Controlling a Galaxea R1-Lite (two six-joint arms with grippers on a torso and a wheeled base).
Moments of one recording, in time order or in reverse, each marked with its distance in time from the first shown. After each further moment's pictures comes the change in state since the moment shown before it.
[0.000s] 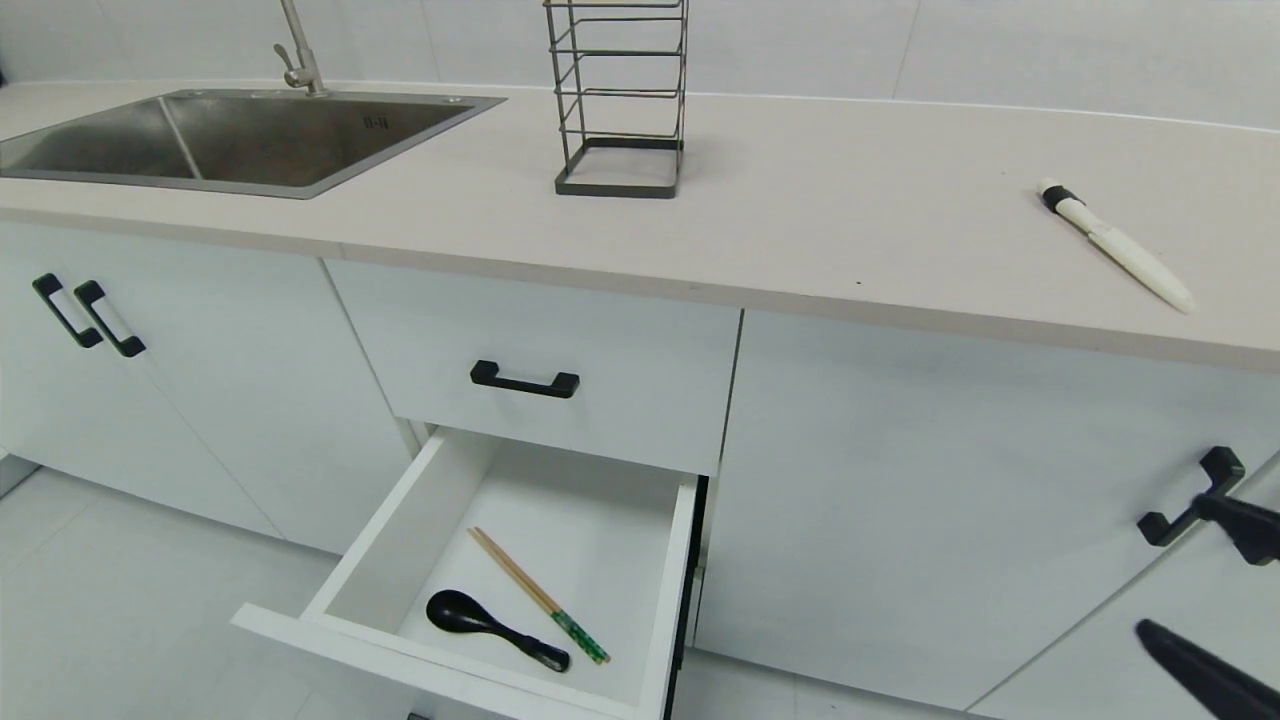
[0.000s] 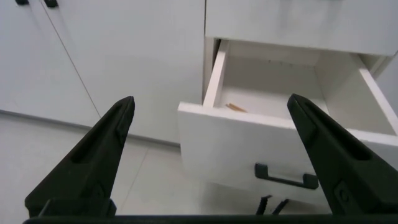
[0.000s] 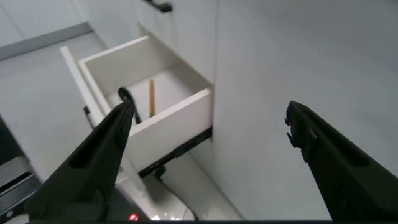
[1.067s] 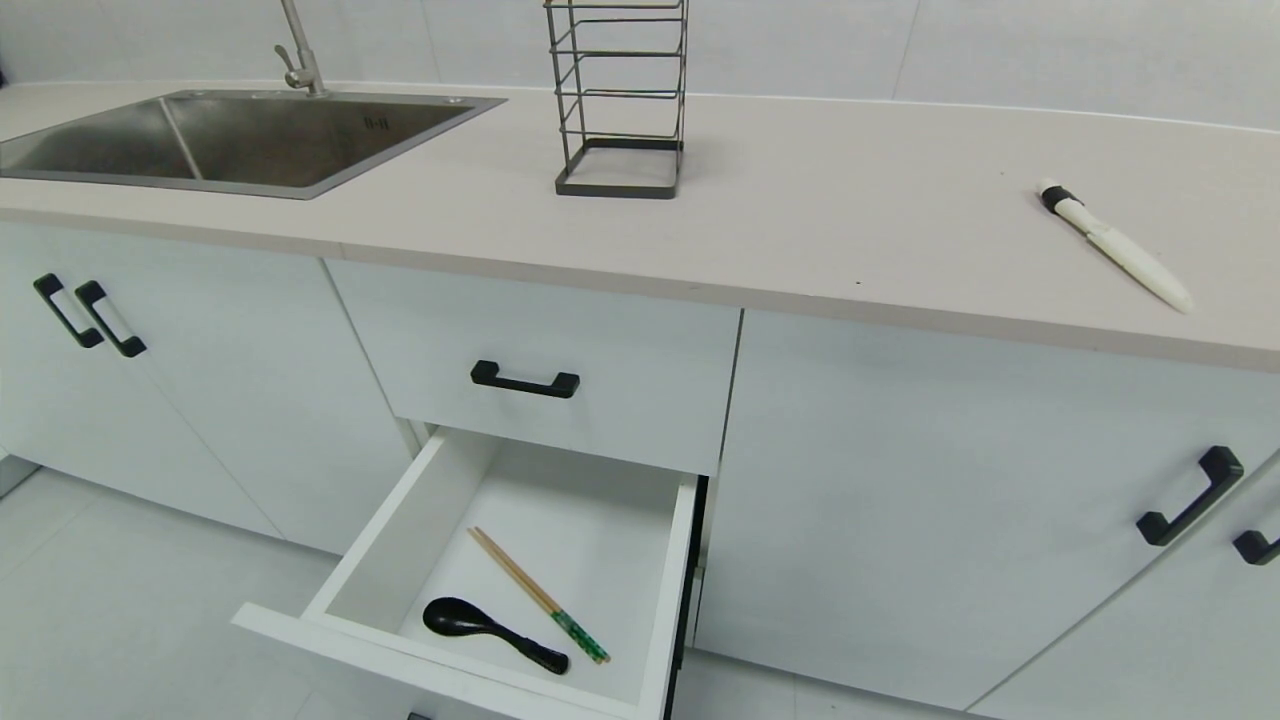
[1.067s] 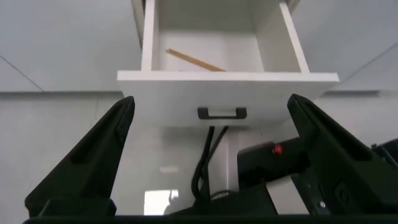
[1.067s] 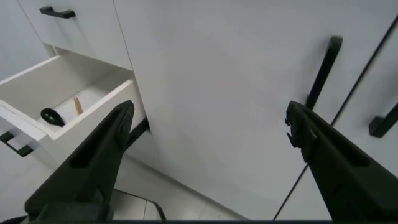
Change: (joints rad) left arm -0.157 0.382 -0.497 0.623 -0.156 -0.012; right arm -0.370 -0.616 0.124 0.483 0.028 0.114
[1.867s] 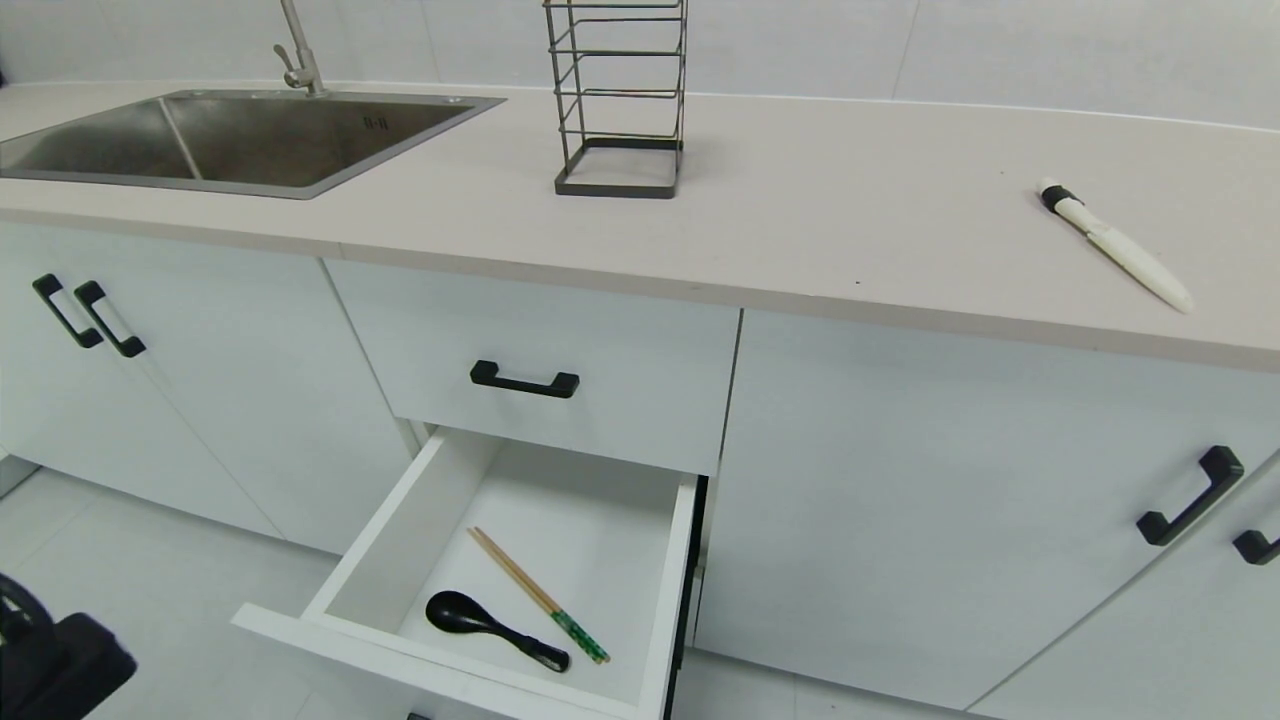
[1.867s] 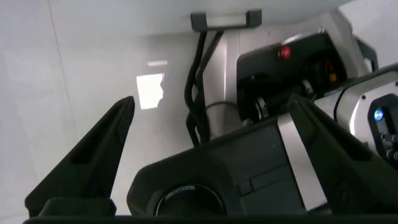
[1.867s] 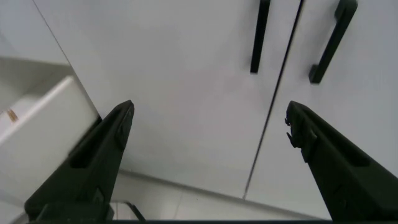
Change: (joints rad) left arm -0.048 0.496 0.084 -0.026 0.001 0.071; right arm -0.096 -0.105 0.006 0.147 -0.142 -0.059
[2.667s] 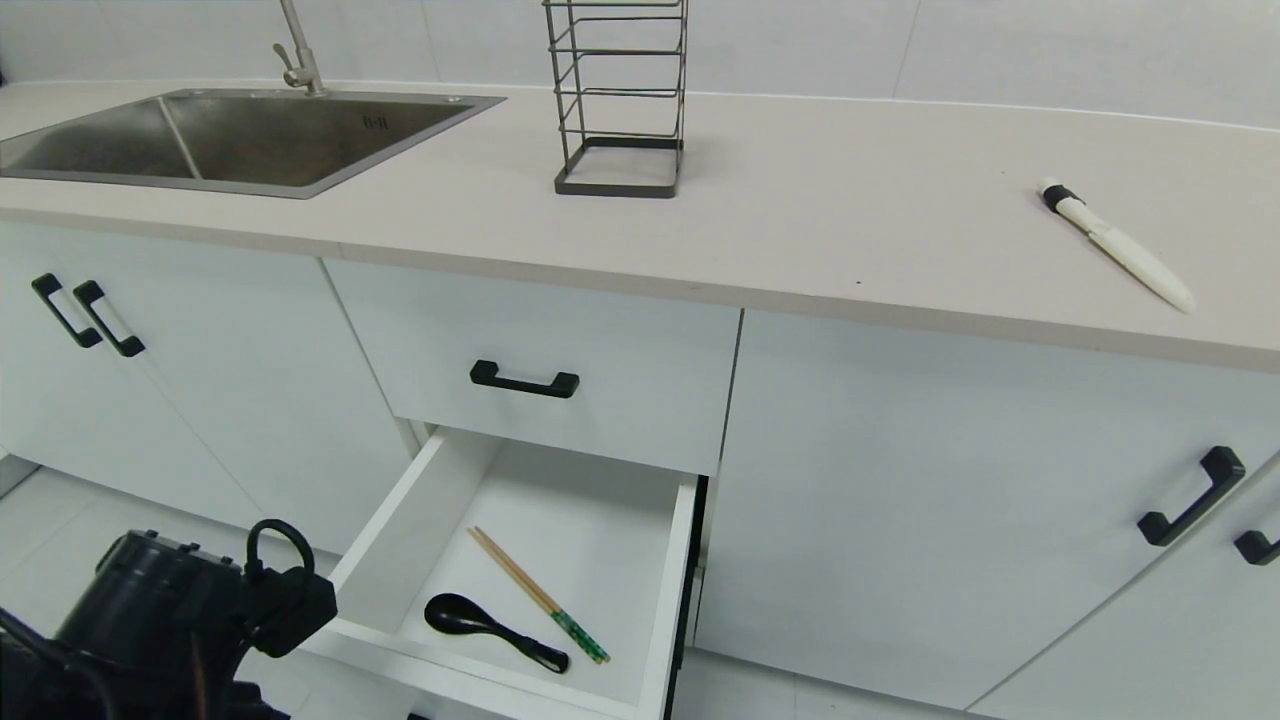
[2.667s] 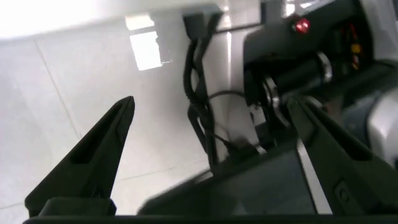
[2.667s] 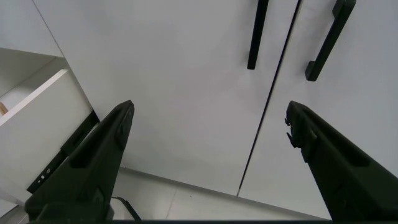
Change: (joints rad) left arm -0.120 0.509 0.089 -0.432 0.065 -0.012; right arm 0.000 -0.012 0.000 -0.001 -0.001 -0.001
